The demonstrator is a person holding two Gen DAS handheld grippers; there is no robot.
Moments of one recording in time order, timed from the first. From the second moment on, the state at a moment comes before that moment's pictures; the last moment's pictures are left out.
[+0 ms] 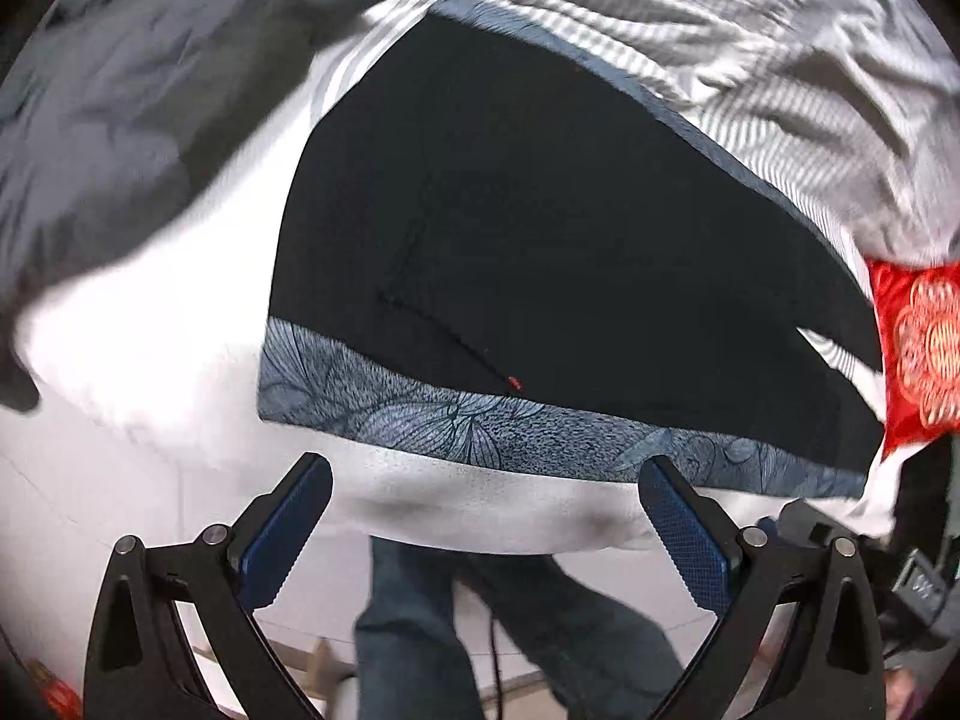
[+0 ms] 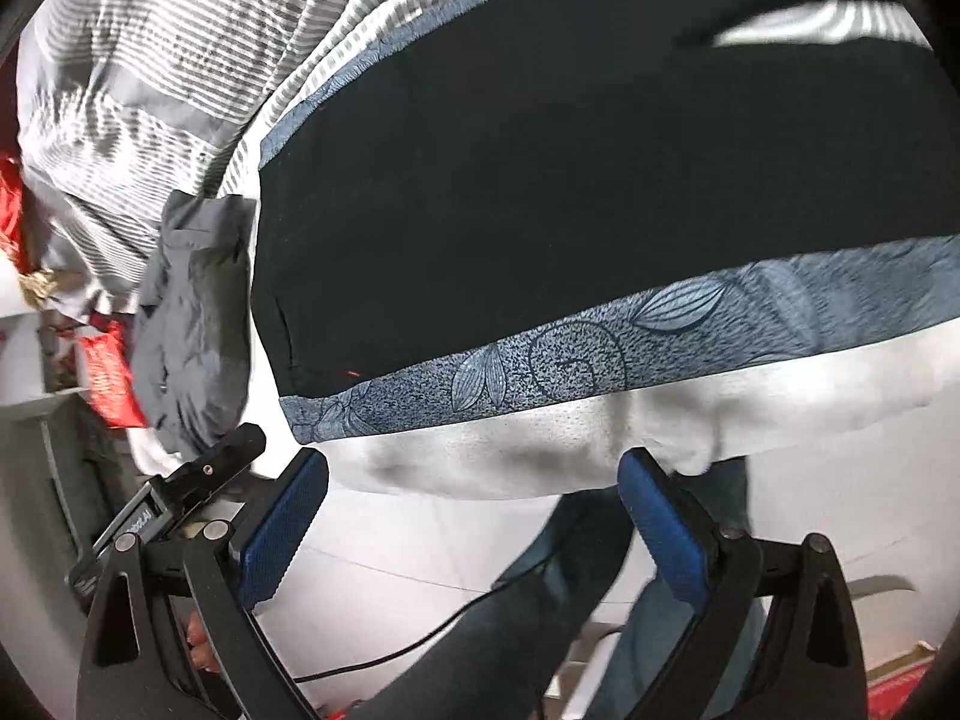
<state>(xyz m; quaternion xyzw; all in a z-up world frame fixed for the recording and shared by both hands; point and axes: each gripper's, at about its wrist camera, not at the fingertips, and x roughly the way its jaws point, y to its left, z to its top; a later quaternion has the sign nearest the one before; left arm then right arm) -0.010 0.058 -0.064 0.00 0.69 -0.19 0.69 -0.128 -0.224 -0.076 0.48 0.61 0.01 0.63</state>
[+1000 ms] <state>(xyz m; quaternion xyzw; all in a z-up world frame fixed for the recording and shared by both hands) -0.016 0.100 -0.146 -0.14 0.69 -0.15 0.69 -0.119 -0.245 -0.176 0.64 0.50 0.07 0.58</state>
